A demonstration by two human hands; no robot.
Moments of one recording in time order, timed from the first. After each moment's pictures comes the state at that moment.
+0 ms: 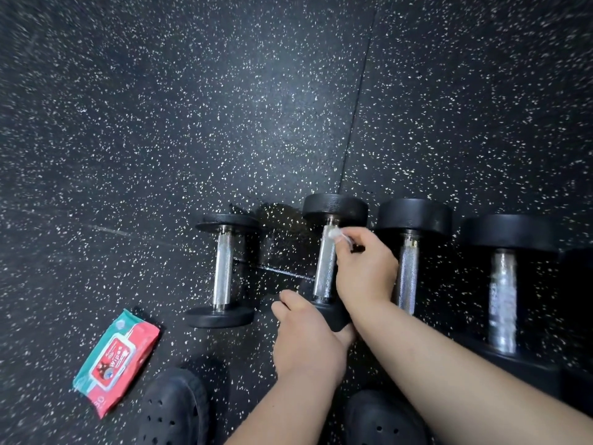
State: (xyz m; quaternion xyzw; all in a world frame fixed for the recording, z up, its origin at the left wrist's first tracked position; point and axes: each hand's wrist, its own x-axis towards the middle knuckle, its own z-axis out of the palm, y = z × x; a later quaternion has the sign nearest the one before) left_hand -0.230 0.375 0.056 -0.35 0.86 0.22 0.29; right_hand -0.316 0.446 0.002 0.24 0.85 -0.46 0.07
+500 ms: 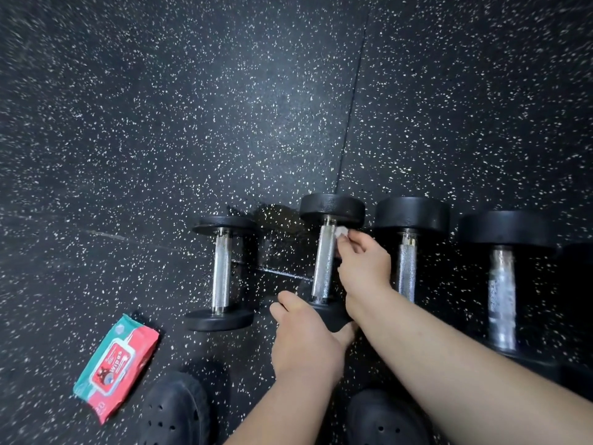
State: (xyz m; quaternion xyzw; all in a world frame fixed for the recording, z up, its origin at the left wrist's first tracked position) left_hand -0.231 0.374 0.060 -0.35 0.86 0.23 0.31; right_hand -0.325 0.436 -0.007 0.39 0.64 -0.64 0.14
